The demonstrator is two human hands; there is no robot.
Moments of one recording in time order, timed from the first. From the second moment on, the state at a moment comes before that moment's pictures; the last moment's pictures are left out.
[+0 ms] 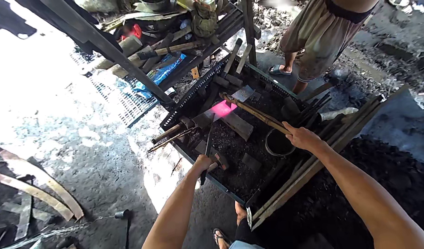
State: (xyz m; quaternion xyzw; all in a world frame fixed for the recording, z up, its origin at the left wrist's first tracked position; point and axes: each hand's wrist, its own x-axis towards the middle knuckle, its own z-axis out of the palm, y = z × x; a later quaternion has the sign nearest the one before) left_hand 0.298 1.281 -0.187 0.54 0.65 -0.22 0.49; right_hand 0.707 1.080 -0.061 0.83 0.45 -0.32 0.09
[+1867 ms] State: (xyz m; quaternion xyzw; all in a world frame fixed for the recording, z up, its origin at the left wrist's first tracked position) left_hand 0.294 1.244 -0.215 0.51 0.64 -0.14 0.56; right_hand 0.723 1.126 -0.041 0.79 0.51 -0.33 0.10
